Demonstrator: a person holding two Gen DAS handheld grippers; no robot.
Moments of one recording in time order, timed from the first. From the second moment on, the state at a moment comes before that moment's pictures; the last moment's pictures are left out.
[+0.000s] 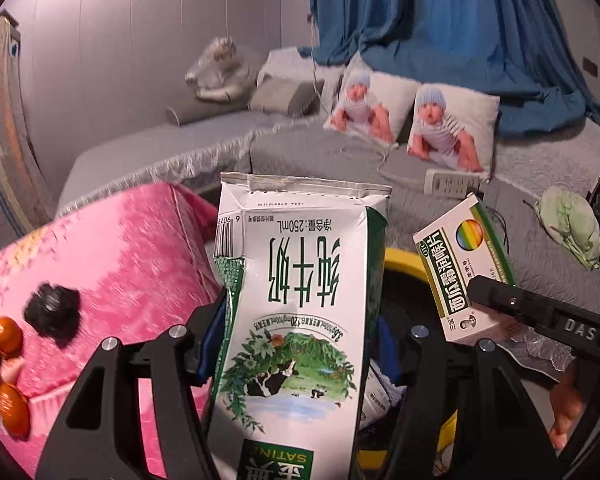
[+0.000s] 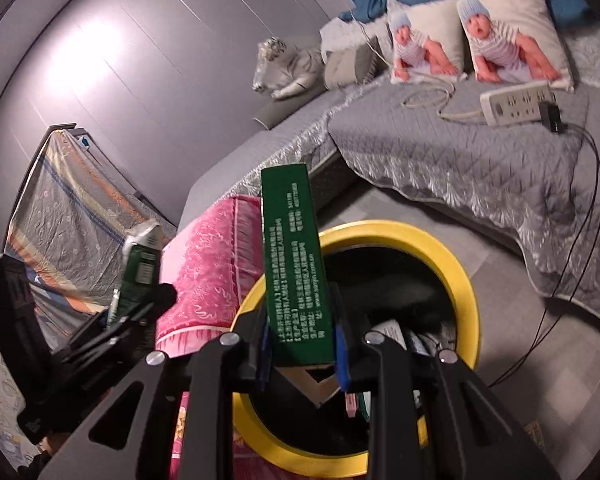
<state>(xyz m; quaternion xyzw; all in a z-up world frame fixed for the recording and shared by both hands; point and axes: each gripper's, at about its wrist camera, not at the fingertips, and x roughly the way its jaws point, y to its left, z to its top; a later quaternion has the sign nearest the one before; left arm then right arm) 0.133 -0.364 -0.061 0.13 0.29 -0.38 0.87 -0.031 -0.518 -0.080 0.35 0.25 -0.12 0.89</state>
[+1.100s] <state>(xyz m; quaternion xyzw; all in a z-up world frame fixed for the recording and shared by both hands) 0.186 -0.202 -0.003 0.05 0.25 -0.28 0.93 -0.010 -0.466 -0.064 0.32 0.28 -0.04 0.90</state>
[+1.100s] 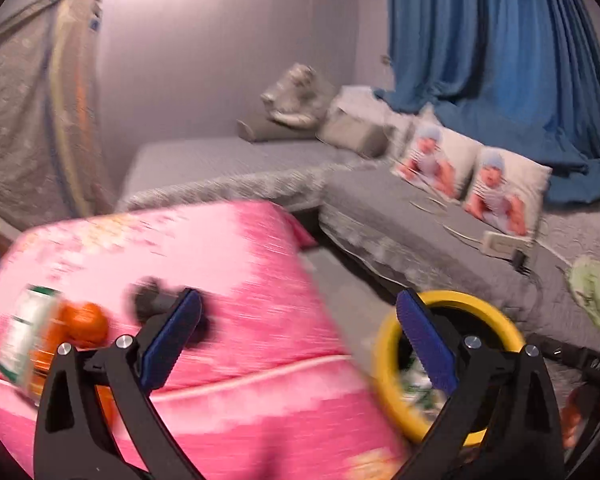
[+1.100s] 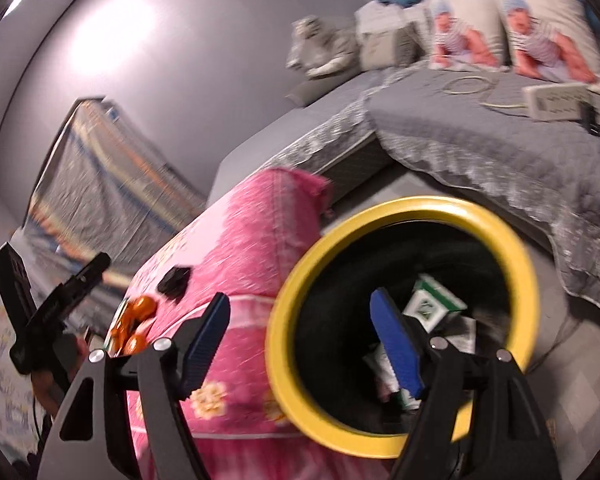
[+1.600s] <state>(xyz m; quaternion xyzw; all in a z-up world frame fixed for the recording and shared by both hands) 0.248 0.059 -0.028 0.10 0.29 -0.15 0.94 0.067 -0.364 -0.043 0.25 0.33 0.05 0.91</state>
